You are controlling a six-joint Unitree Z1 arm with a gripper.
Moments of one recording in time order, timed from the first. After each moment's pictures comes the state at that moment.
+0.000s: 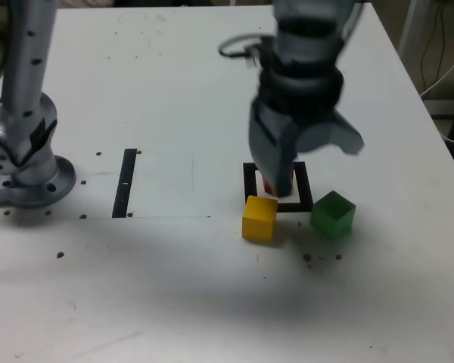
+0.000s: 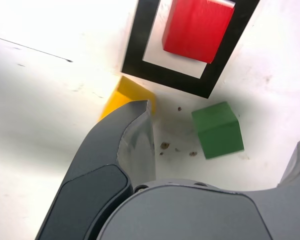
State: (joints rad) arm -0.24 1.98 -1.63 1.23 0.03 -0.59
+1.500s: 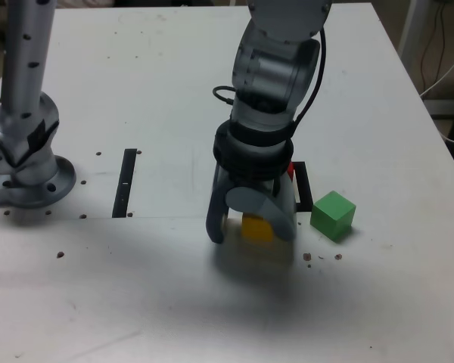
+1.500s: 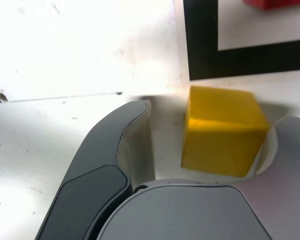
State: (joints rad) arm -0.32 2.02 -1.35 1.06 -0.04 -0.20
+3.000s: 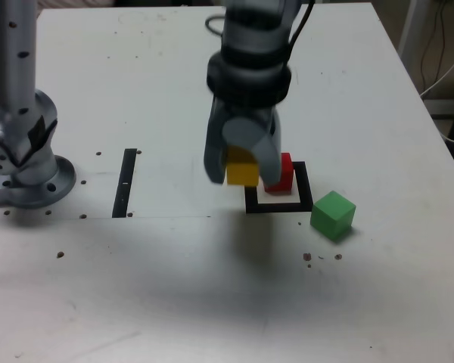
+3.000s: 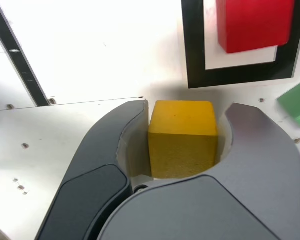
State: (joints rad) arm -0.24 1.91 -1.51 1.30 0.02 -0.13
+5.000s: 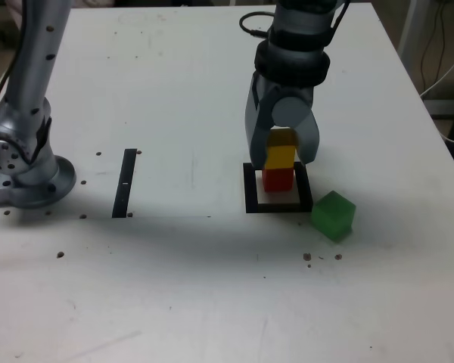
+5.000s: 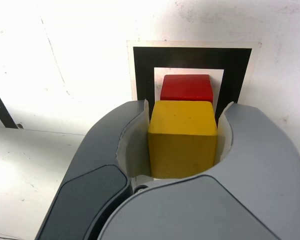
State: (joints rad) arm -0.01 2.07 -1.64 1.30 -0.04 -0.04
